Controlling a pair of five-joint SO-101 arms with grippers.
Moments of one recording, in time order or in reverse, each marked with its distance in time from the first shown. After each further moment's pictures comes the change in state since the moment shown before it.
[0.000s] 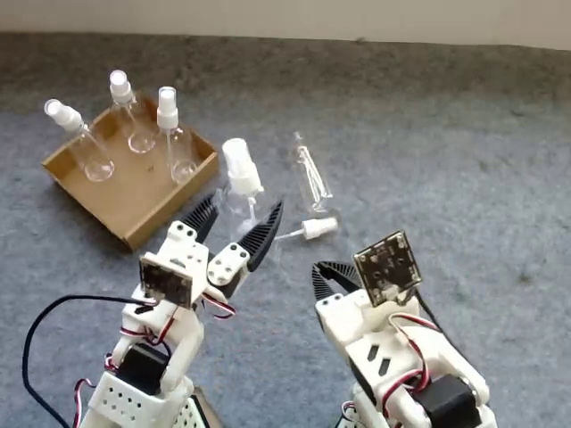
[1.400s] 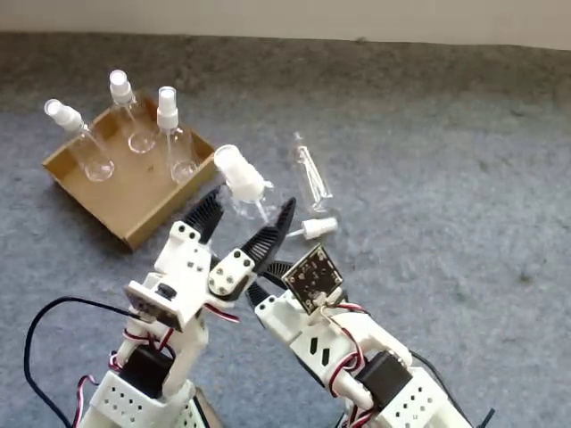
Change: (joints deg) left arm 4.6 0.0 0.0 -12.1 -0.3; right arm -15.9 -0.1 28.3 -41.7 0.0
